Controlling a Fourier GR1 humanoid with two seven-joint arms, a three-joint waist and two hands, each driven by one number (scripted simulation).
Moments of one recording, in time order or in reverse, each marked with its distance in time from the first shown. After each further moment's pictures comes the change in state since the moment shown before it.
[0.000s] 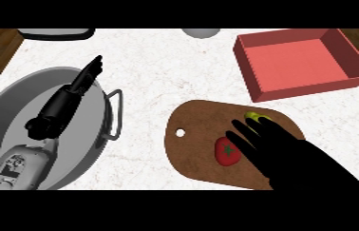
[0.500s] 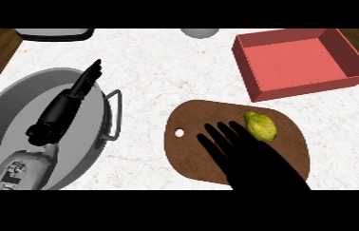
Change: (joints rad) left arm 0.039 -0.030 0.024 -0.024 -0.042 -0.009 0.000; right arm -0.063 0.232 0.137 0.114 0.086 0.045 0.137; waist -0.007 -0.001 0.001
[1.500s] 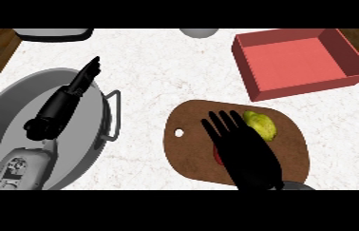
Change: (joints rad) left arm -0.014 -0.063 0.091 0.014 -0.062 -0.090 0.009; right arm 0.090 0.132 -0.024 0.228 0.362 0.054 -0.167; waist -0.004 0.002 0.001
